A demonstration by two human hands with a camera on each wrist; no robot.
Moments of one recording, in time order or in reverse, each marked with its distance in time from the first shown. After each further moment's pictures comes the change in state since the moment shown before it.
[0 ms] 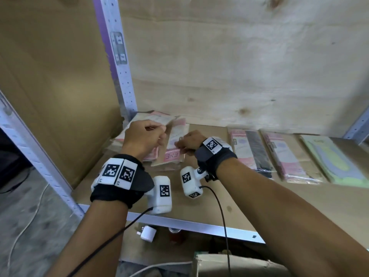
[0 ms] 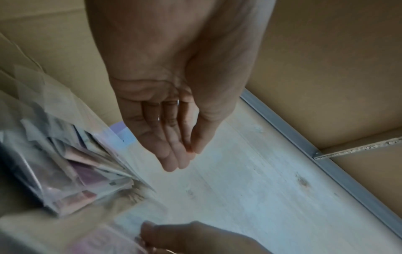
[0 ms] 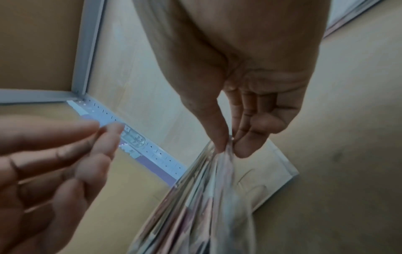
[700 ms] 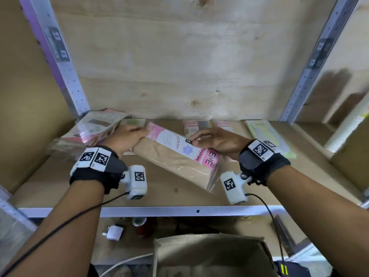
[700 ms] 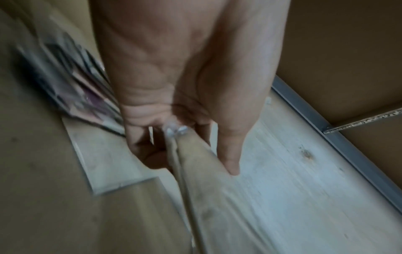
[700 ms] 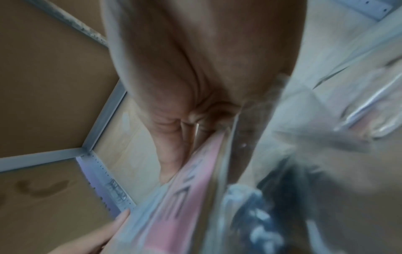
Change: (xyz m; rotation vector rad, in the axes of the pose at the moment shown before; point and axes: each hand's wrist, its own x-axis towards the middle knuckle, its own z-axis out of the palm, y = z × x) left_hand -0.022 0.013 0.079 0.097 -0.309 -0.045; right_hand -0.148 0.087 -0.166 0.109 -0.107 -0.168
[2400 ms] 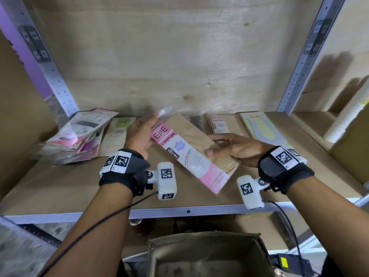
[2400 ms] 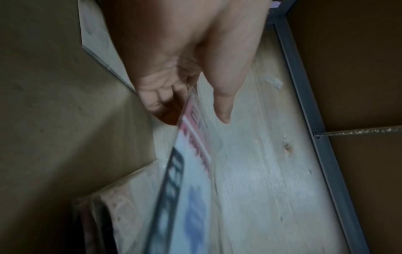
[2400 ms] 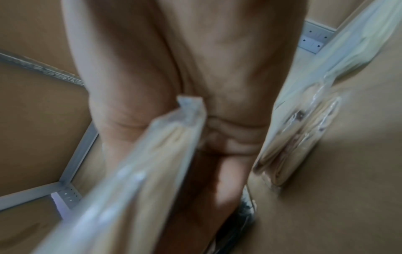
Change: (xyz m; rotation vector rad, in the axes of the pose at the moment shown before) left_hand 0.000 0.028 0.086 -0.660 0.172 -0.107; right_hand -0.031 0.049 -0.048 0.224 -0.166 0.070
